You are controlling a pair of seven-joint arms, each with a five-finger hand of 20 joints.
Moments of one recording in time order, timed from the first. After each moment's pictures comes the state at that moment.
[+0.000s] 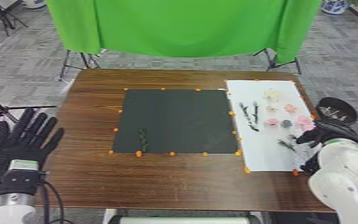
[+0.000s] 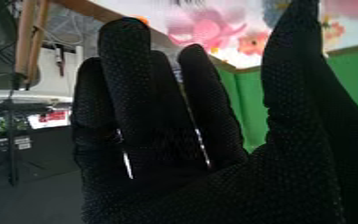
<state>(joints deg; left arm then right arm) 138.1 -49.1 -100.8 -128.1 -2.7 12.2 34.6 -104.6 -49.1 87.6 -121.4 -122.5 -14.9 61.1</state>
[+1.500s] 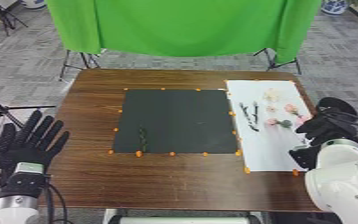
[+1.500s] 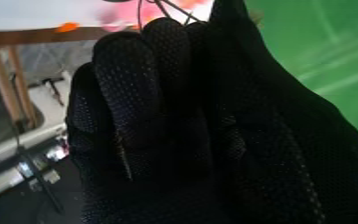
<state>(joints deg) 138.0 -50.4 -100.4 -127.5 -0.5 11.4 31.8 -106.5 -48.0 86.7 -126.3 -114.9 13.0 59.3</state>
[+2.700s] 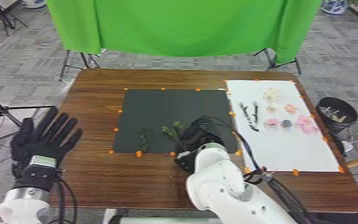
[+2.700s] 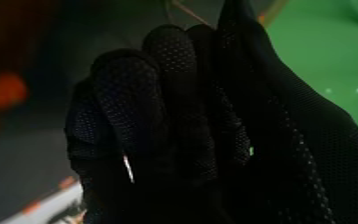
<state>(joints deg) 133.1 -49.2 -96.6 -126.7 -0.7 13.2 28.4 -79.7 -71.2 43.0 -106.9 -116.0 21.8 58.6</state>
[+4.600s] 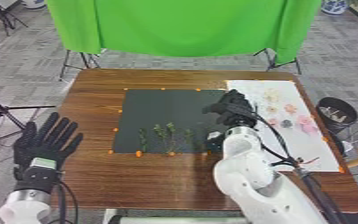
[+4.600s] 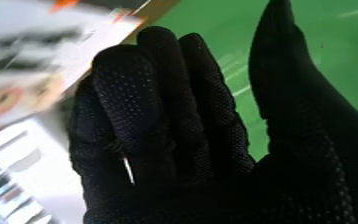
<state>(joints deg) 133.6 -50.2 -96.6 -126.1 -2.4 13.3 28.0 -81.5 -64.9 53.4 -110.7 -132.1 14.4 53.1</state>
